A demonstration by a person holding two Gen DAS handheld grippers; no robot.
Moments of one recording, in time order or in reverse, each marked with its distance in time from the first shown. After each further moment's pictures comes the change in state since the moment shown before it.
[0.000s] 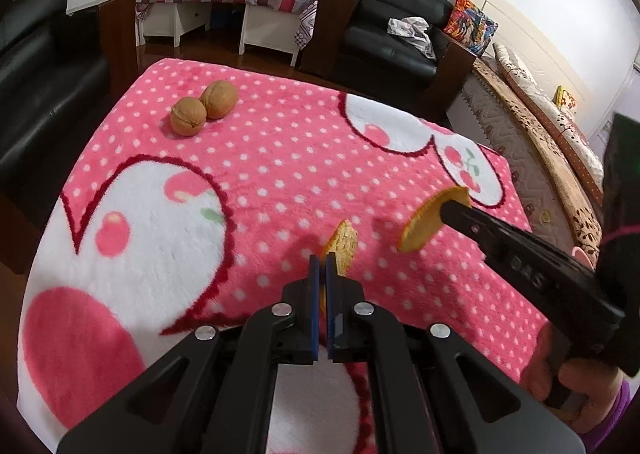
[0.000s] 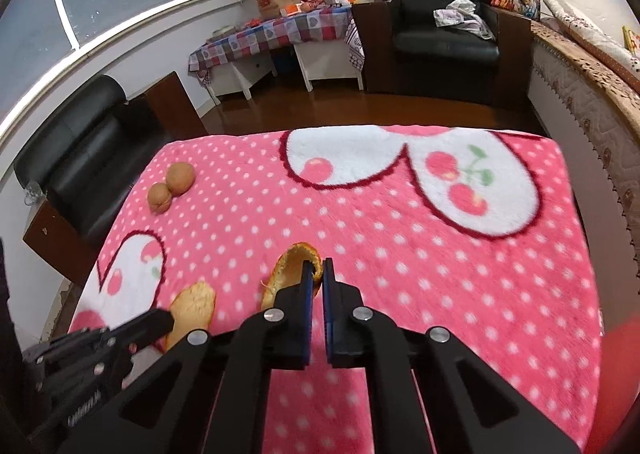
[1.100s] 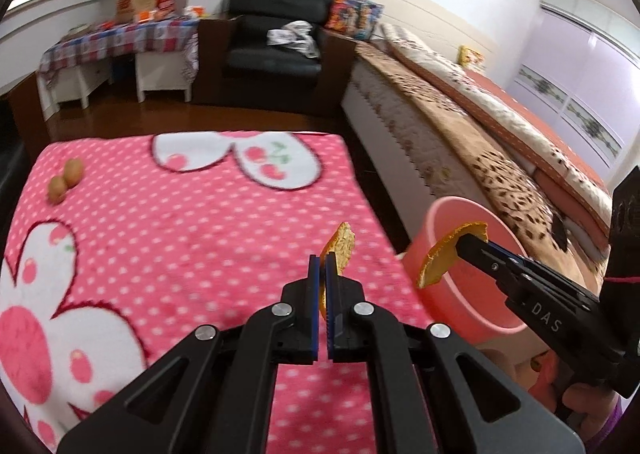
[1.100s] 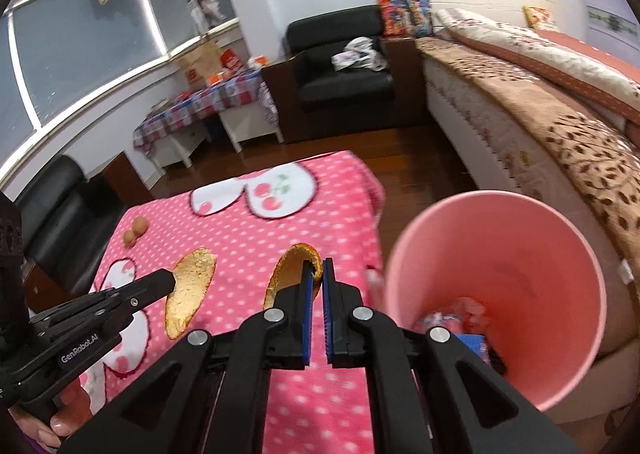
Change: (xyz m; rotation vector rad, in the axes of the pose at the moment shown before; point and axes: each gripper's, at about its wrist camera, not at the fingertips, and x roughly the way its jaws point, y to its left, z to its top) left arm -0.052 -0.167 -0.034 0.285 -0.048 -0.231; right arm -0.199 -0.122 -0.077 0.212 -0.206 -0.181
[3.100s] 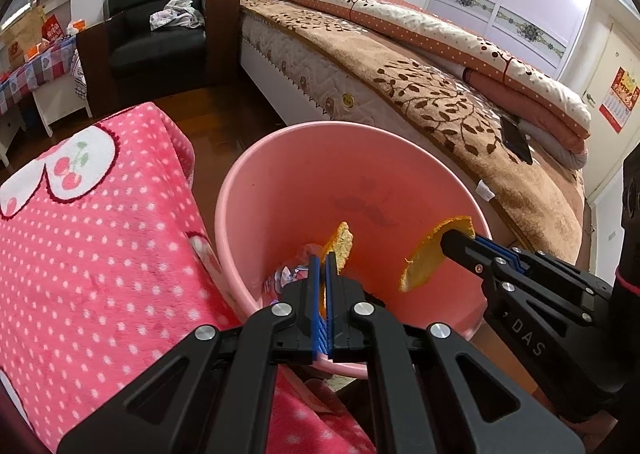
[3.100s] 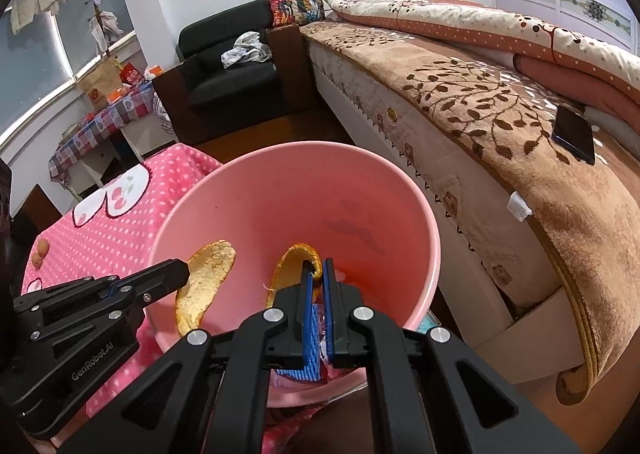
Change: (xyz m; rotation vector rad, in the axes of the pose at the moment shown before) left arm 0.113 -0.158 -0.025 0.277 0.172 -0.166; right arm -0.020 -0.141 -0.040 0.170 0.025 -0.288
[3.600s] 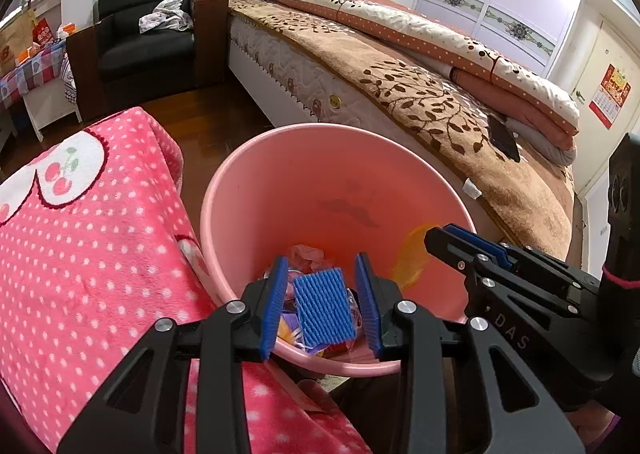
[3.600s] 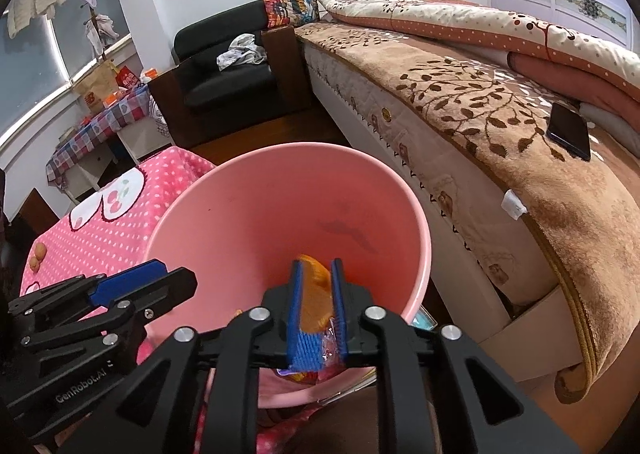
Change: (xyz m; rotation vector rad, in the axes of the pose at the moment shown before) left arm -0.003 -0.005 -0.001 0.014 -0.008 -0.033; right arm 0.000 -0.006 -0.002 0.013 -0.007 -0.010
